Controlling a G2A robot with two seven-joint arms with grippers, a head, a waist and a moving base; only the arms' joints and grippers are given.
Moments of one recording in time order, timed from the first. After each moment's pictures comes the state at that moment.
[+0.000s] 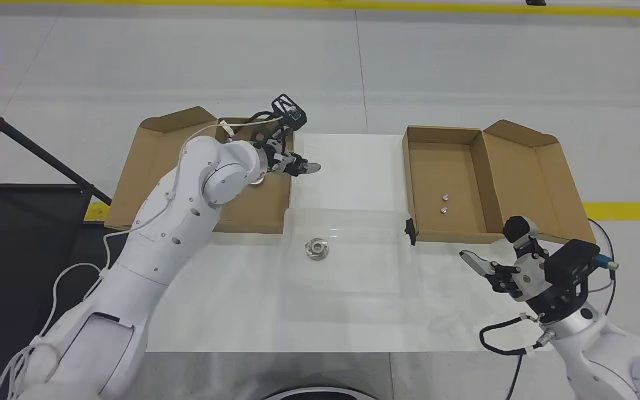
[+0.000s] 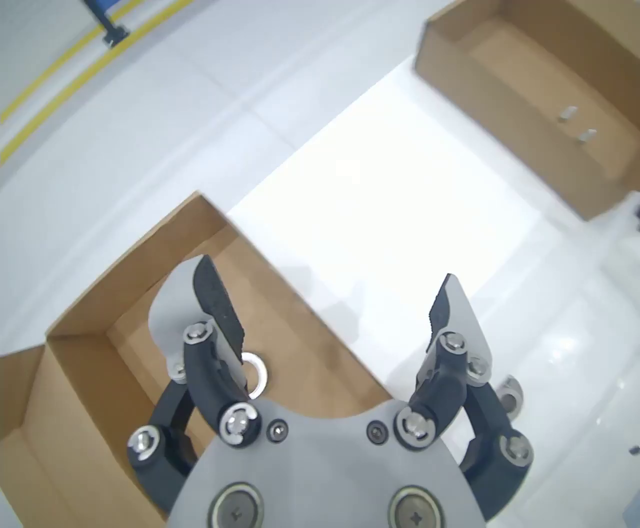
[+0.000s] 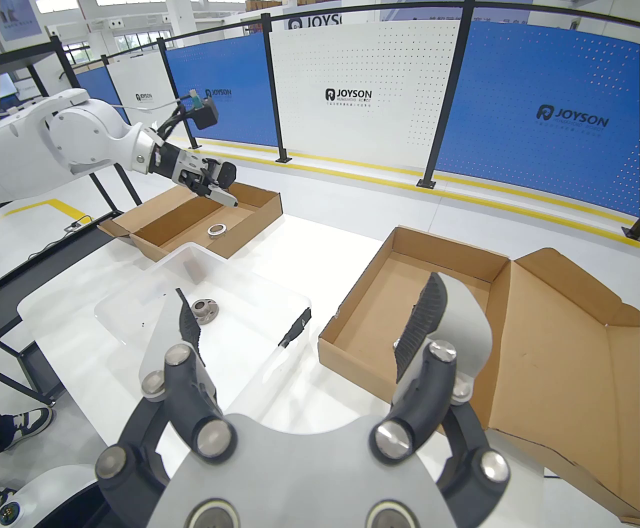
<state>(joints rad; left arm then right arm) 0.57 -1.21 -0.98 -1.27 0.95 -0.44 -0.70 -1.75 -1.06 1.87 -2.12 -0.85 -0.56 0.20</state>
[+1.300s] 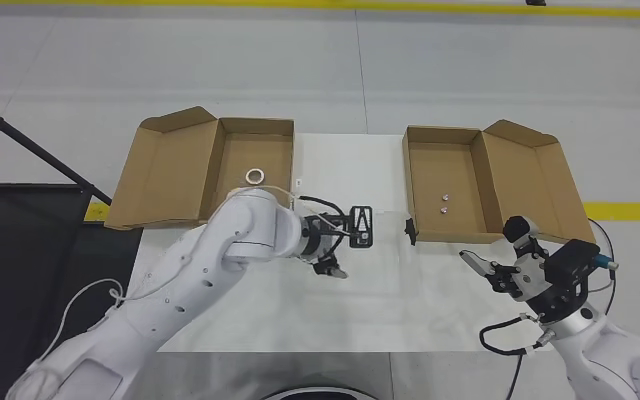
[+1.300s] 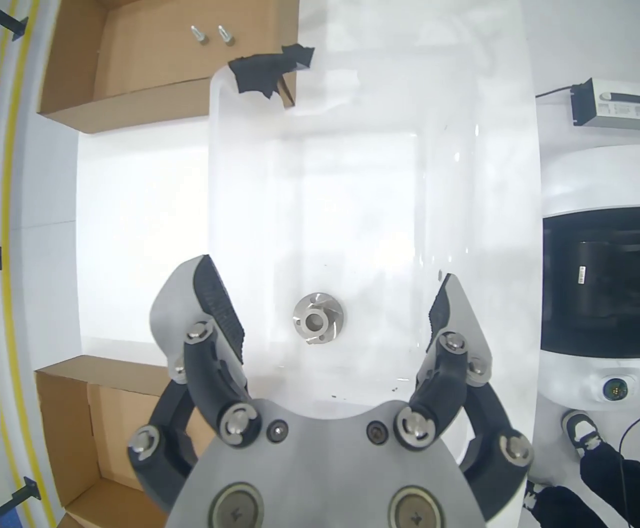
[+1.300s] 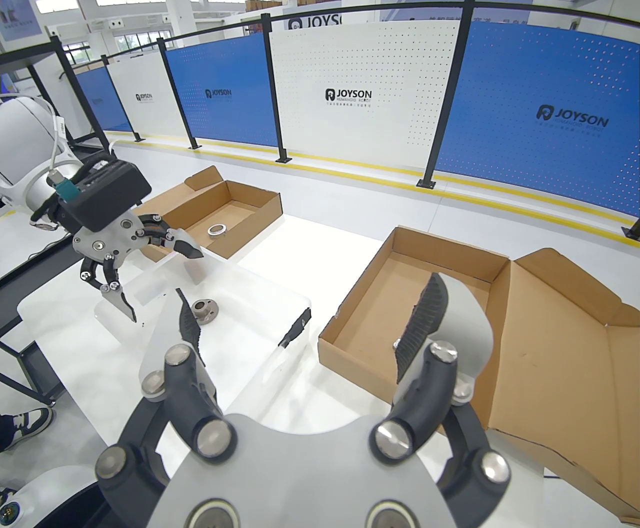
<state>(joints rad) 0.69 -1.15 -0.78 -1.70 0.88 -0.77 -1.05 -1.75 -1.06 1.87 -2.12 -0.85 -0.56 0.20</state>
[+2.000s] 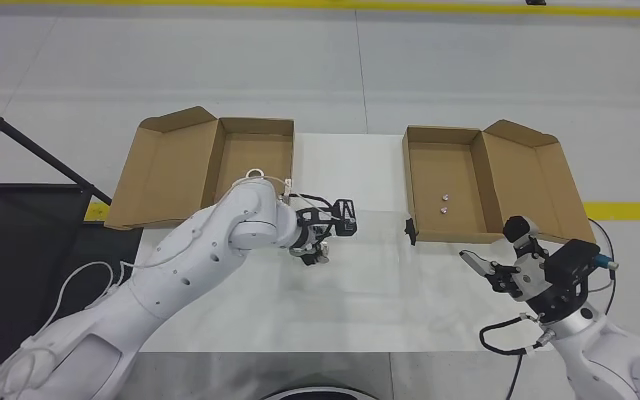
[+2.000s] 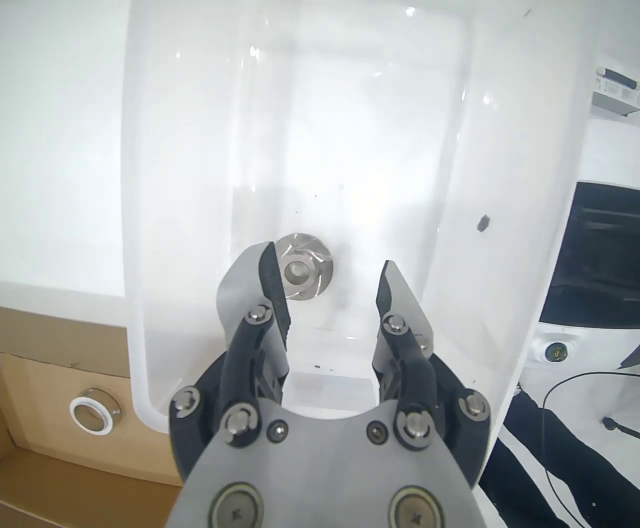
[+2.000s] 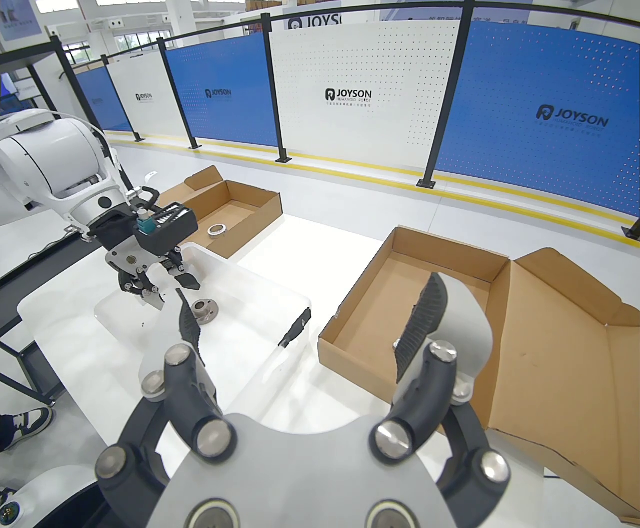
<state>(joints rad) 0.57 -1.13 -0.65 -1.50 0.74 -0.65 -1.16 -1.75 -1.06 1.87 -2.12 -0.85 -0.56 0.20</state>
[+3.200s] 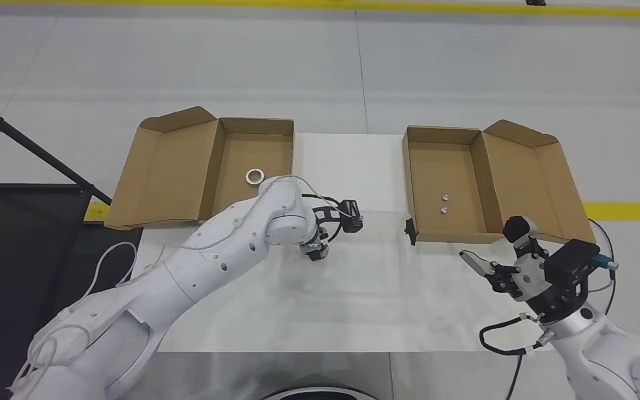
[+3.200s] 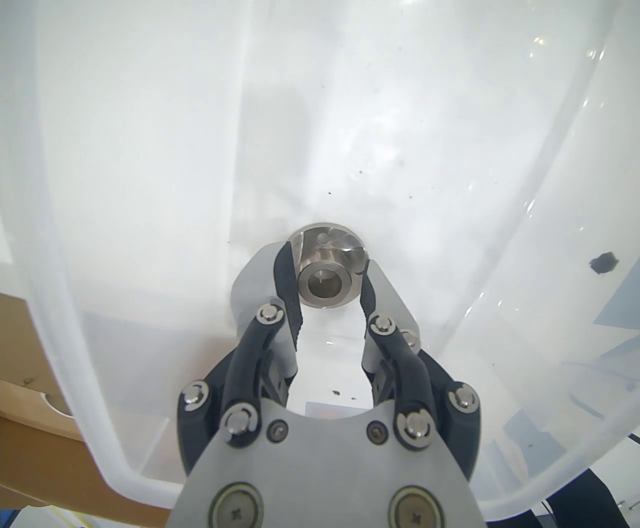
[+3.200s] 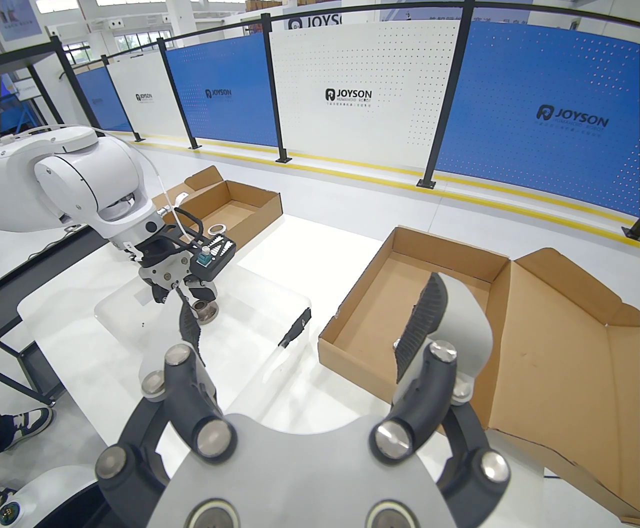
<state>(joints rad) 0.45 -1.26 -0.48 -1.27 0.76 -0.52 -1.22 -1.75 -1.06 1.87 -2.12 -0.85 -0.56 0.20</state>
